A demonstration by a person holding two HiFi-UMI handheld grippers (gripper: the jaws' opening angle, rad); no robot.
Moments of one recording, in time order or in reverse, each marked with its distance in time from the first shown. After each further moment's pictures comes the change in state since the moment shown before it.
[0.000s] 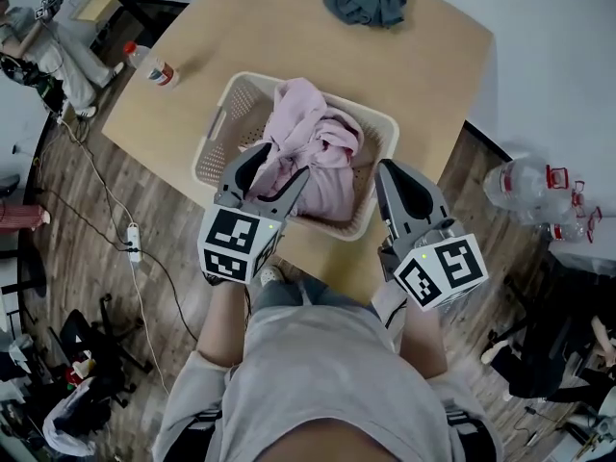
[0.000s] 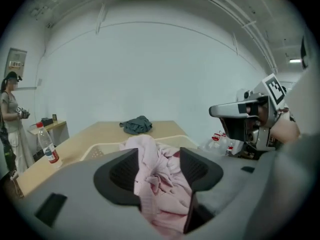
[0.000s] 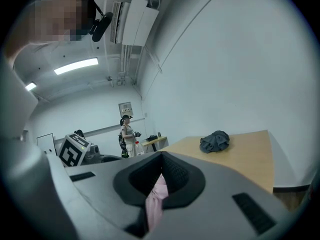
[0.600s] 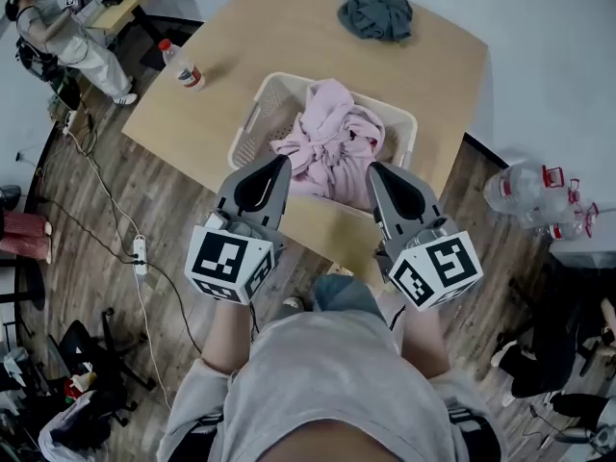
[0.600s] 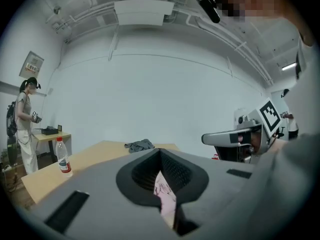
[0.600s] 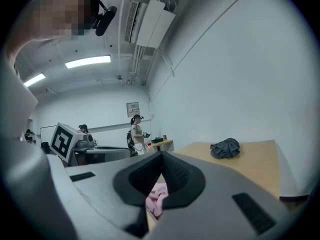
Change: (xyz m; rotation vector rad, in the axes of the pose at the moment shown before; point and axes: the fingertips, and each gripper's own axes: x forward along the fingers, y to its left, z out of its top) left arm -0.122 0.017 0.033 -0.034 -0.268 0.020; right arm -0.004 0.108 0.004 -0.092 -0.032 0.031
